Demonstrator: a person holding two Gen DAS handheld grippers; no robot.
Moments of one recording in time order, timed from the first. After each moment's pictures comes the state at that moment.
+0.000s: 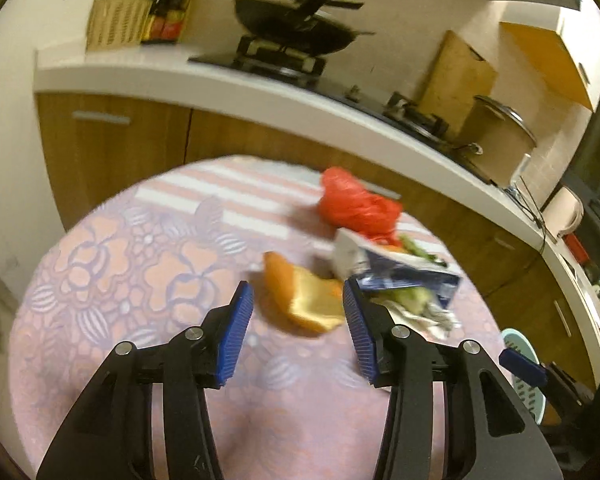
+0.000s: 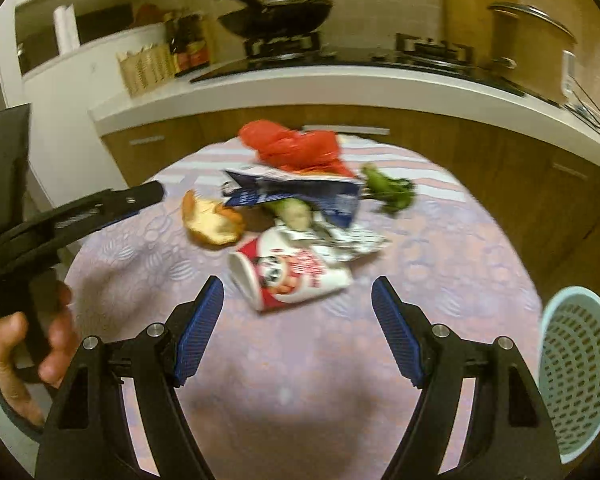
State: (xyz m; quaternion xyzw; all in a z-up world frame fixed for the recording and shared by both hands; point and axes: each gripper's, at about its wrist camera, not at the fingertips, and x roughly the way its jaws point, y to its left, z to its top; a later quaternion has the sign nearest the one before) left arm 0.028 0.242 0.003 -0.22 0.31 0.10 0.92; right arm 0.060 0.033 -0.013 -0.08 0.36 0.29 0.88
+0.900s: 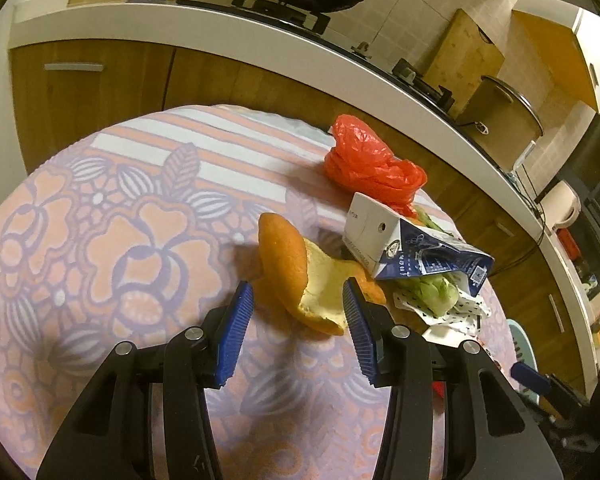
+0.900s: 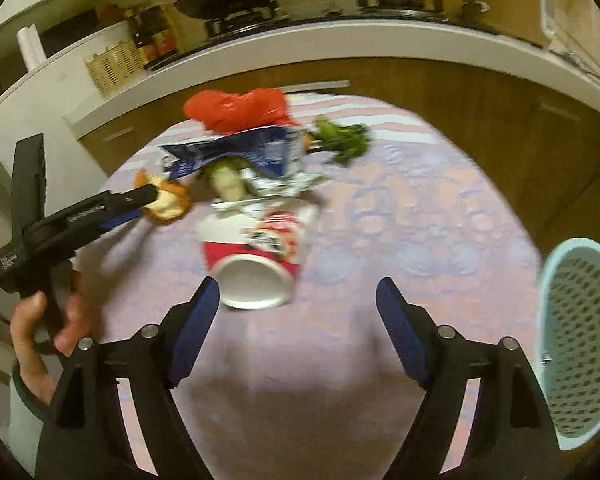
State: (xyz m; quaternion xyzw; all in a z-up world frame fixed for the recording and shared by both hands) left arm 0.064 0.248 -0.045 -0.25 0.35 0.06 0.90; right arm 0.092 -0.010 -0.045 -0.03 0.43 0.28 0.86
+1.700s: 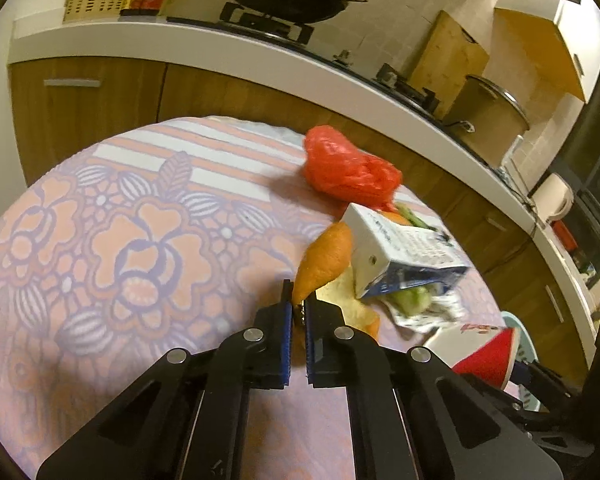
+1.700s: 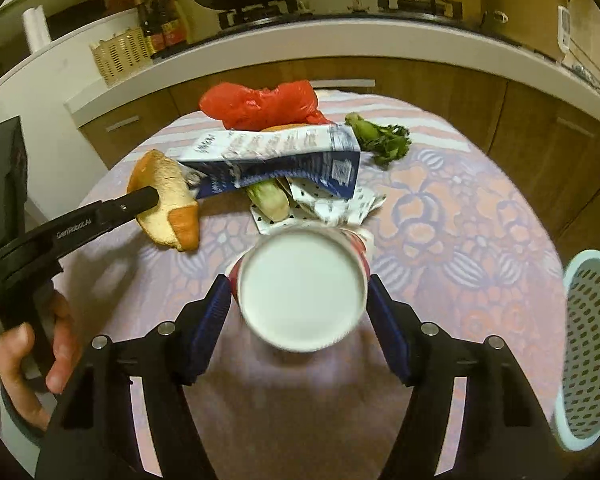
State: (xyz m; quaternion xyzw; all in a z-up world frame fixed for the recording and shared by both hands) left arm 0.043 0.235 -0.032 -0.24 0.32 0.05 0.91; right arm 0.078 0.018 -0.049 -0.06 0.41 0.27 0.87
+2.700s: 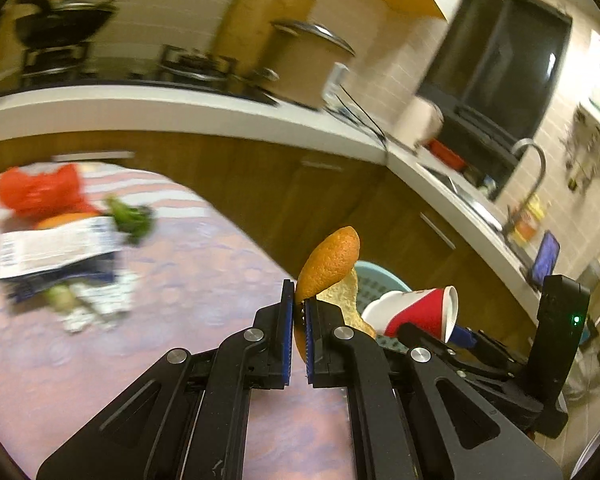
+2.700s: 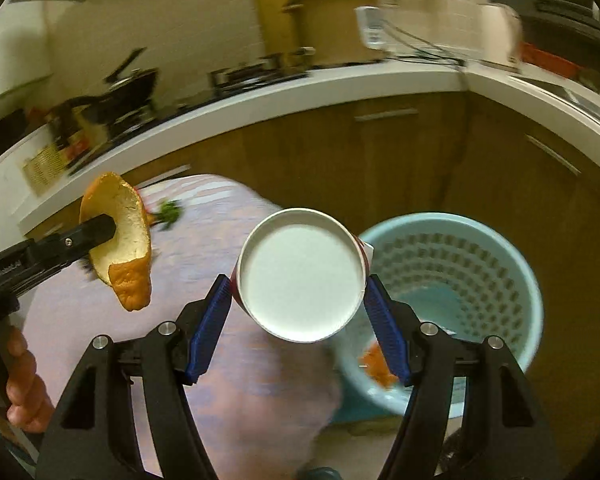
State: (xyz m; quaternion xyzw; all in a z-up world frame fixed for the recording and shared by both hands) left arm 0.078 -0.008 0.032 -0.15 0.33 -0.18 0.92; right arm 0.060 -0.224 -0.007 0.06 0.34 0.11 0.93
